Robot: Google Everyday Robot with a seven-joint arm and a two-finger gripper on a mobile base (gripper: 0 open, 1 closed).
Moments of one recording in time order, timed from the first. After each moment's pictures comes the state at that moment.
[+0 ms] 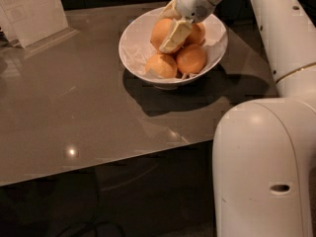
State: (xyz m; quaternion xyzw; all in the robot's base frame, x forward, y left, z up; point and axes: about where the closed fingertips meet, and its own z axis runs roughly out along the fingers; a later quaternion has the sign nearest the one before) arm 0.703 -0.024 0.939 -0.73 0.59 0.17 0.32
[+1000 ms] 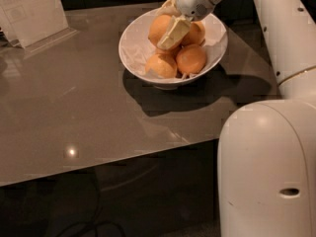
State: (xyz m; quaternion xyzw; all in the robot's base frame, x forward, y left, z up) arm 0.704 -0.020 0.952 -0.72 0.57 0.17 0.35
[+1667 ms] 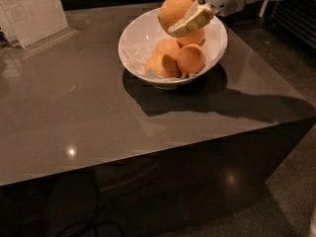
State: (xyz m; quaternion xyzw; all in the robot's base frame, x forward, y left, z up) arm 0.651 -0.046 1.024 -0.67 0.51 0.19 0.50
